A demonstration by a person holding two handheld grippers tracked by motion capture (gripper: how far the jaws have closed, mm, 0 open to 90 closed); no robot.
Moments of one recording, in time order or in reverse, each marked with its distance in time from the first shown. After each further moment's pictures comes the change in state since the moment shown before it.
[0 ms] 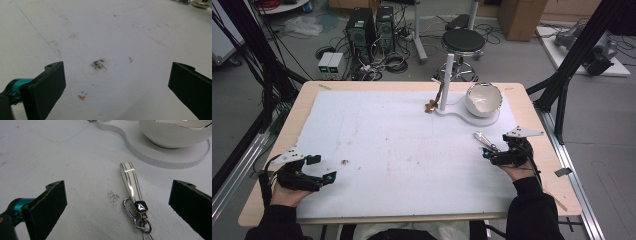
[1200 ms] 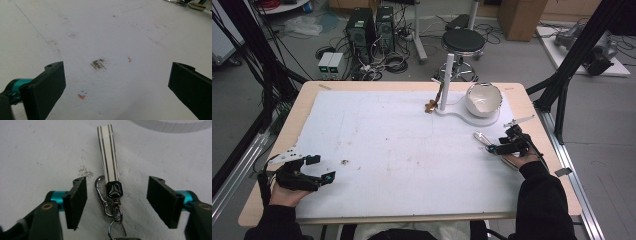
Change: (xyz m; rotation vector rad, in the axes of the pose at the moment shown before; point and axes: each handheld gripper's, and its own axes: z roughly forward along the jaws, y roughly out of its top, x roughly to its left) left arm 0.003 0.000 -0.002 -0.003 -0.017 -0.008; right arm -0.048 0.007 0.033 0.314 0.079 0.034
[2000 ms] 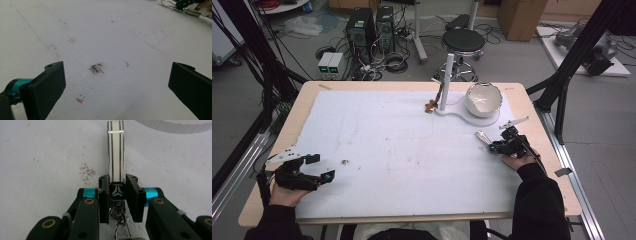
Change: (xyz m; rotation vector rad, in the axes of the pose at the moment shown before) left arm -0.001 0.002 -0.002 -0.030 -0.007 -0.009; right arm 0.014 0.002 0.002 0.027 -0.071 -0.044
